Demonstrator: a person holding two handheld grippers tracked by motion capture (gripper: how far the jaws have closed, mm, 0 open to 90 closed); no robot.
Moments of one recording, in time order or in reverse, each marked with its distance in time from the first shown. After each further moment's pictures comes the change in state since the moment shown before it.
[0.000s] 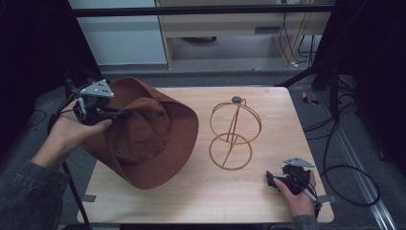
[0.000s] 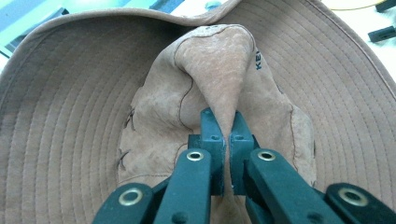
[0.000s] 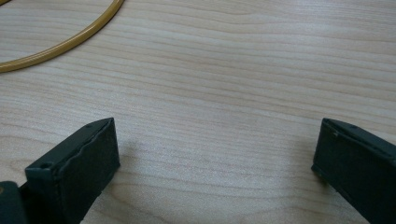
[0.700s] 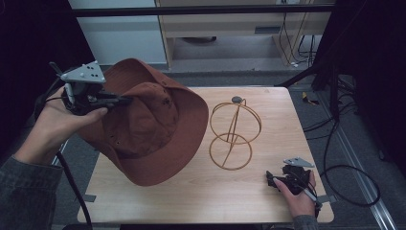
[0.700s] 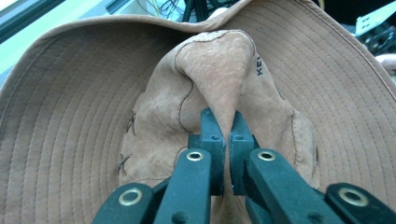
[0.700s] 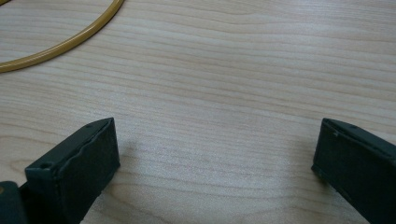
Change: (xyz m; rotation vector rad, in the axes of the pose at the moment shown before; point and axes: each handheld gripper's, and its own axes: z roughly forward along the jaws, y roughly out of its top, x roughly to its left) left arm -0.017 0.042 -0.041 -0.130 -0.020 0.066; right arm 0.000 0.000 0.000 0.000 0.000 0.000
